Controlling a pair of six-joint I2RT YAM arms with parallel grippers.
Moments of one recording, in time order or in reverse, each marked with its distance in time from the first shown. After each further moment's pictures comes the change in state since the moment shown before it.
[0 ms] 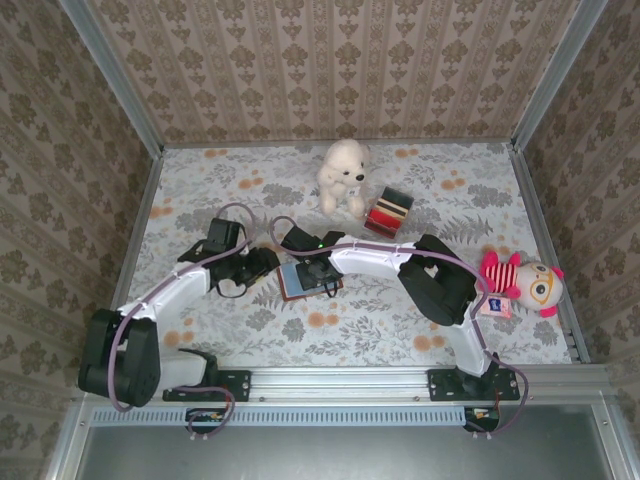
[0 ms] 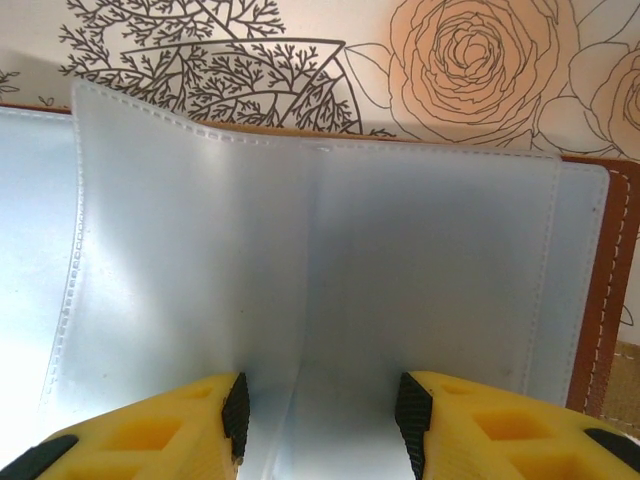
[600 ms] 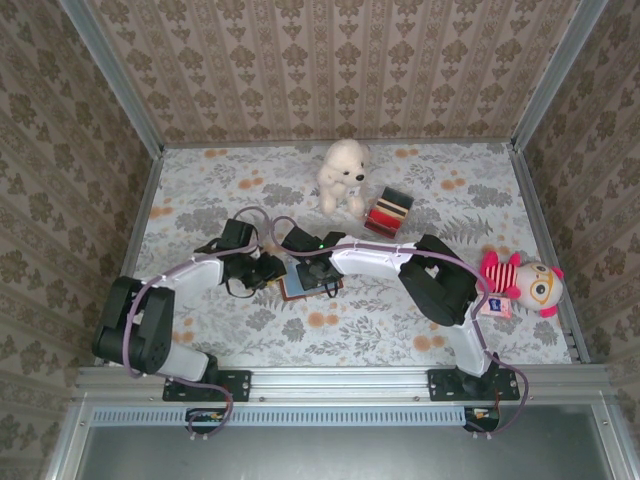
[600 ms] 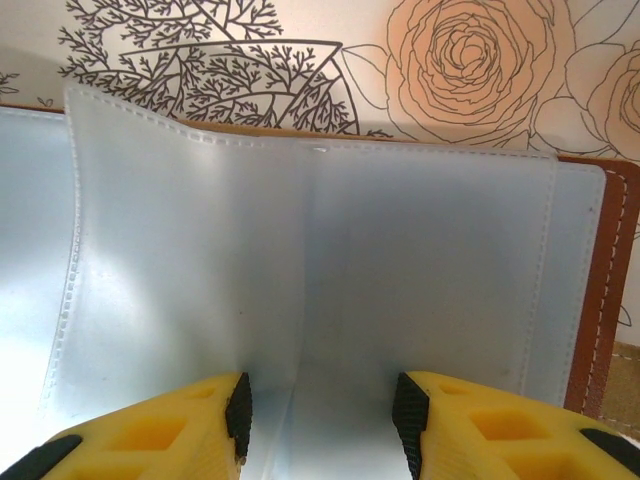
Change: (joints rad) left arm -0.037 0.174 0.018 0.056 0.039 0.012; right arm 0.000 -0.006 -0.014 0.015 0.000 0.000
